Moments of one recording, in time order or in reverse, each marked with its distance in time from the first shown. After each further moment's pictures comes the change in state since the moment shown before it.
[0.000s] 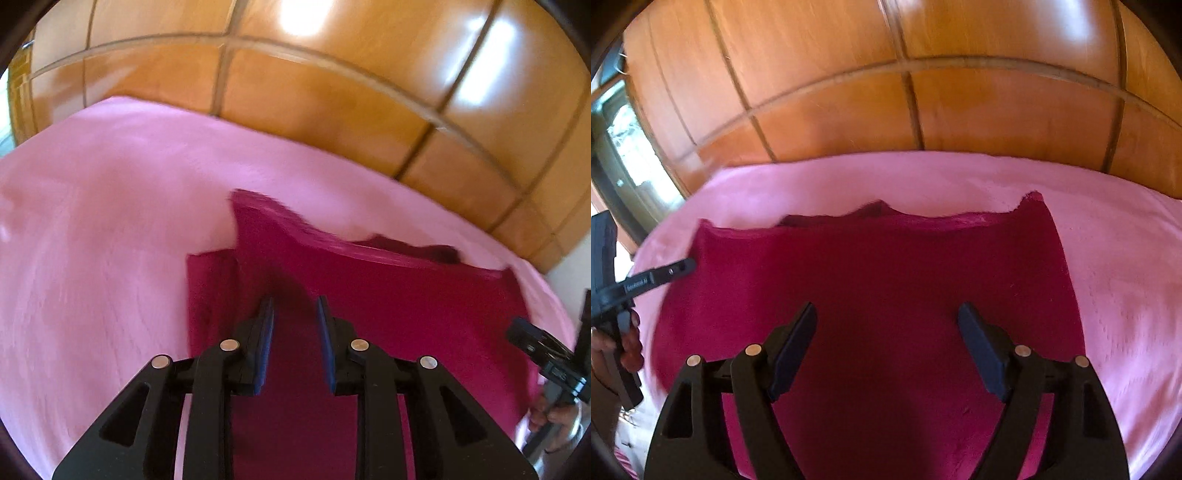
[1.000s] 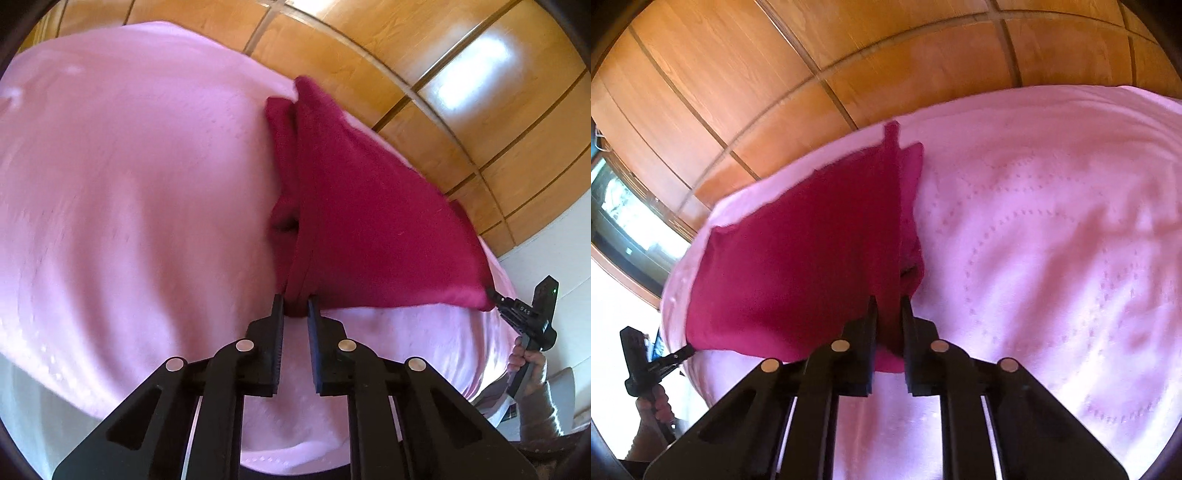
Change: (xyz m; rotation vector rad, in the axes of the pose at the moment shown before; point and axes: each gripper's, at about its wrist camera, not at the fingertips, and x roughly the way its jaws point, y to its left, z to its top) left arm -0.090 0.070 -0.150 -0.112 0.108 -0.213; right arm -0.092 -0.089 -0.093 0.256 0.029 0.078
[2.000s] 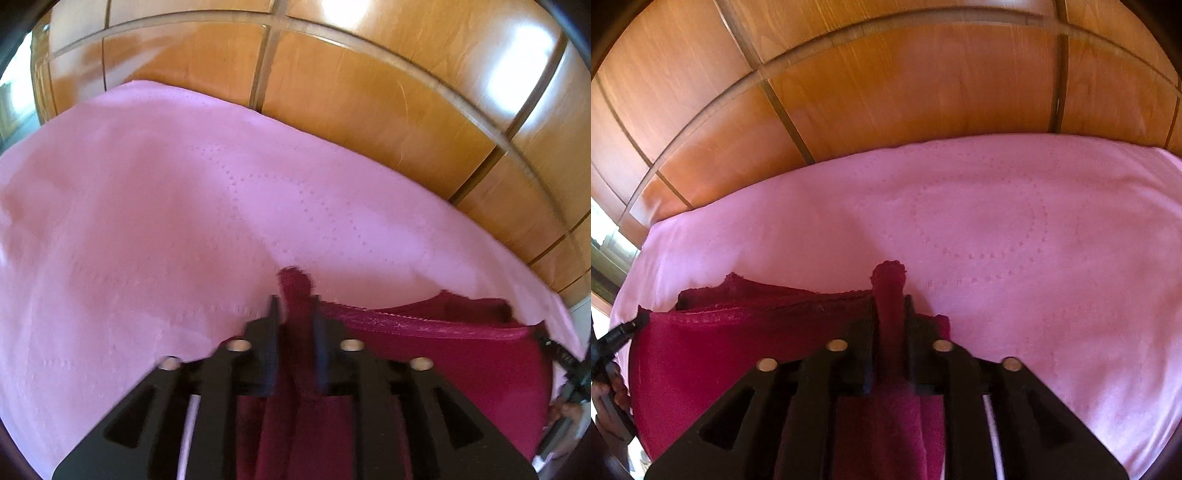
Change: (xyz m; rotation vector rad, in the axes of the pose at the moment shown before) left arm 0.109 -0.039 0.213 0.000 -0.082 0.292; right arm 0.110 0.024 0.153 -0.064 -0.011 -0.174
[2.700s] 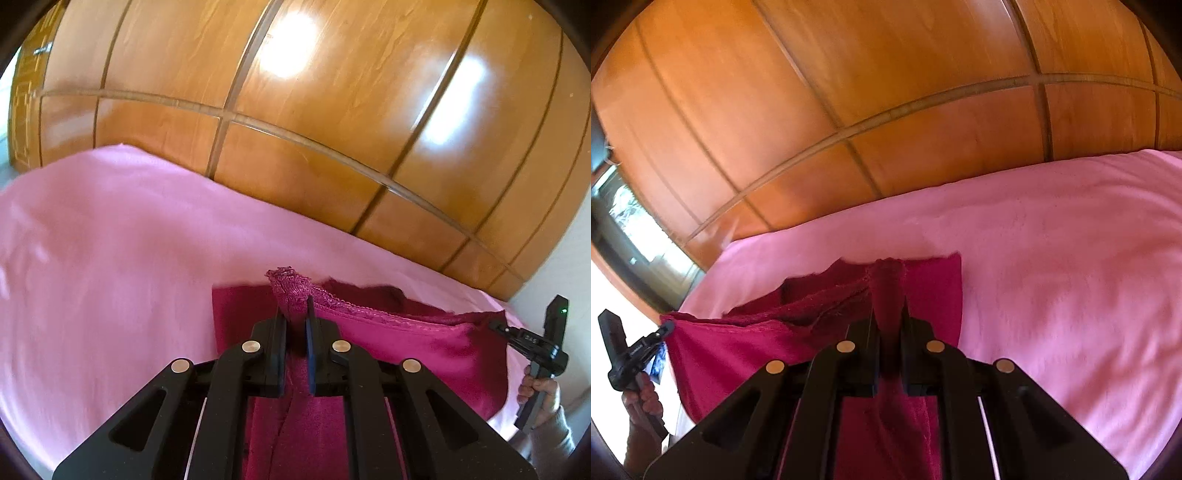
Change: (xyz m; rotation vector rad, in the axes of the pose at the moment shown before) left arm -0.140 -0.013 -0.055 0.103 -0.219 -0.217; right arm -0.117 0.004 -0.041 0.052 -0.144 0.187
